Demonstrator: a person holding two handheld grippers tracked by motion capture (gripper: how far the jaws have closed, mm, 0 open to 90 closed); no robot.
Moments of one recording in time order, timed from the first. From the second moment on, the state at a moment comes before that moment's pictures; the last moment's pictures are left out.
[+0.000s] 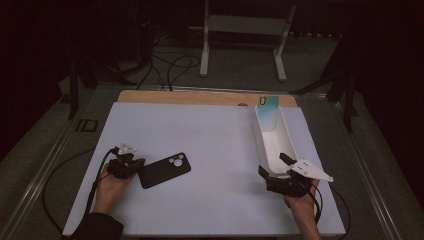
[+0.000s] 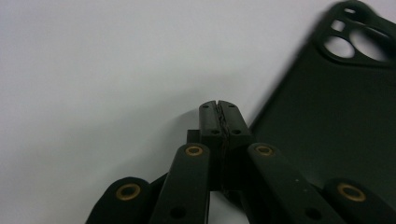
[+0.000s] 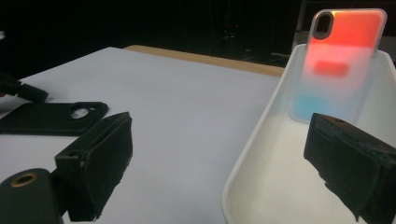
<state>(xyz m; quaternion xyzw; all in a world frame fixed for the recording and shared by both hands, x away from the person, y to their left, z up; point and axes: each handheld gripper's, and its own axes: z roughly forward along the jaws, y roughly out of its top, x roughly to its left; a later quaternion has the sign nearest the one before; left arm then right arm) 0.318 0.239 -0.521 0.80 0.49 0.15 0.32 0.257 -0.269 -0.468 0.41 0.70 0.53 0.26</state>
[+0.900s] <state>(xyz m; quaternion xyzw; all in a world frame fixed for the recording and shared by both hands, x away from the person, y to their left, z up) 0.263 0.245 -0.481 0.72 0.44 0.22 0.49 0.257 -0.266 -0.466 0.39 0.71 0.54 0.24</state>
